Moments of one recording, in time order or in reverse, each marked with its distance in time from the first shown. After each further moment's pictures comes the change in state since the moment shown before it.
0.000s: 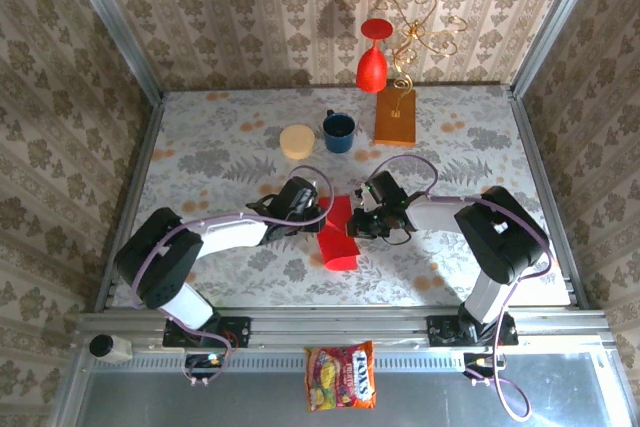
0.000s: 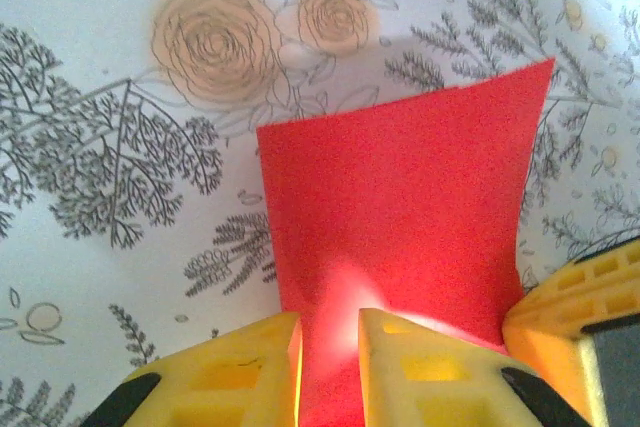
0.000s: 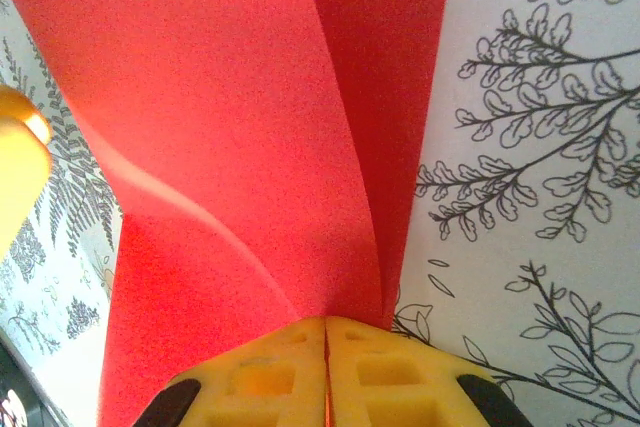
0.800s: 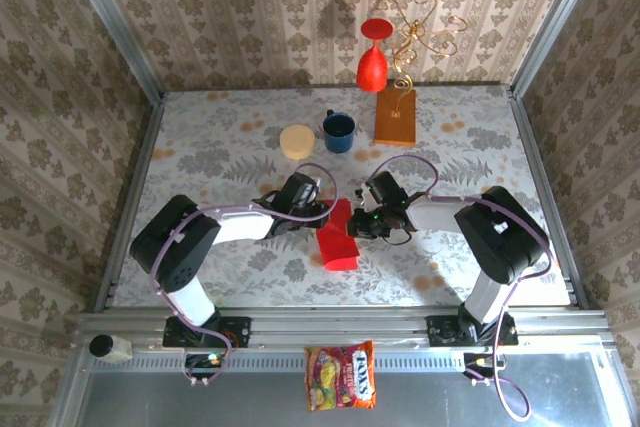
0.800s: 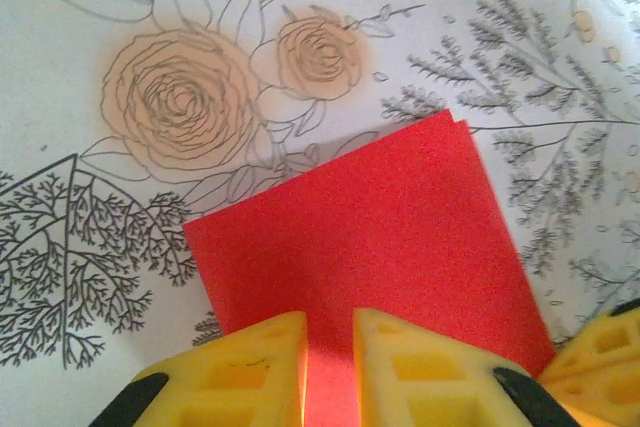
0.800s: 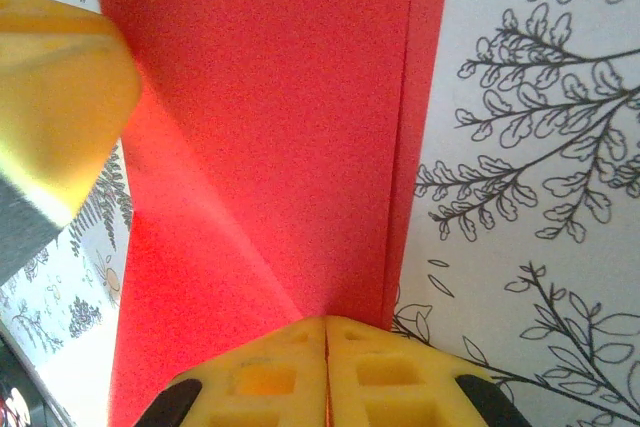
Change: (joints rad) left arm 0.040 0.127 0.018 0.120 0.063 0.077; right arm -0.002 0.000 -0.003 0.007 -0.007 0.000
